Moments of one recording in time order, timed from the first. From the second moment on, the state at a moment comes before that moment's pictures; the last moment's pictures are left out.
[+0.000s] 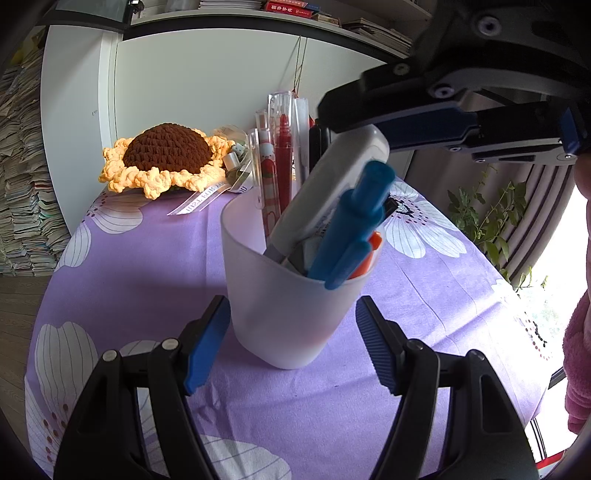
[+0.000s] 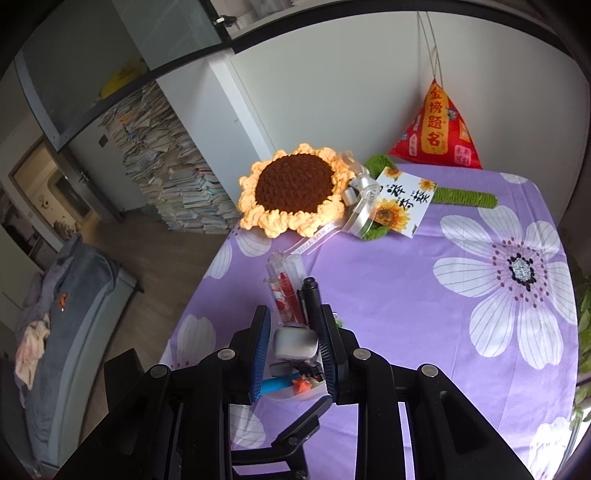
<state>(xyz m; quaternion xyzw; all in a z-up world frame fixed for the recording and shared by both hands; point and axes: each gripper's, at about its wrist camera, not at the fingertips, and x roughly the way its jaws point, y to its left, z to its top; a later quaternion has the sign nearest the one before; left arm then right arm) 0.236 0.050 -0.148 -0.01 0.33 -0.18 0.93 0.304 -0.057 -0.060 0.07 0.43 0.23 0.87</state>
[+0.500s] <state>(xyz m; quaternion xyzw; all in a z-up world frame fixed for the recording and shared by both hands) 0.236 0.051 -0.148 -0.01 0.33 -0.18 0.93 0.286 -0.112 -0.062 0.10 0.40 0.19 0.89</state>
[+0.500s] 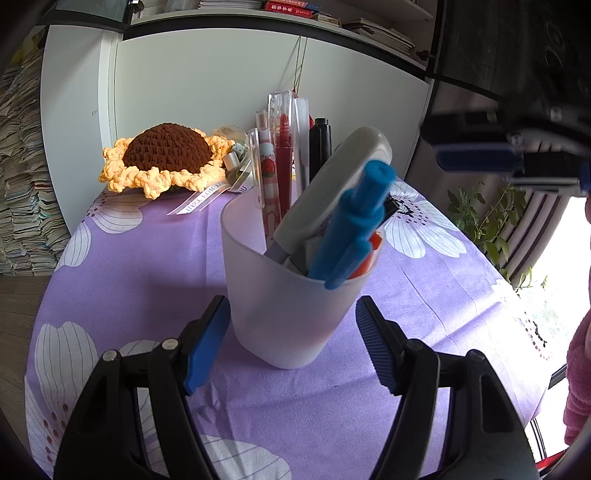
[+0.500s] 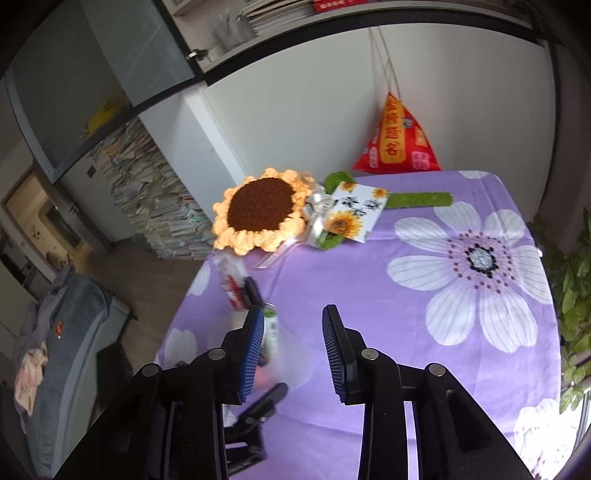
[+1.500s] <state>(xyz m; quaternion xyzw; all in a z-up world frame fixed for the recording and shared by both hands) 0.241 0.043 -0.129 0.03 0.29 -0.17 0.94 0.269 -0.136 -0.119 0.10 0.41 0.17 0.89</state>
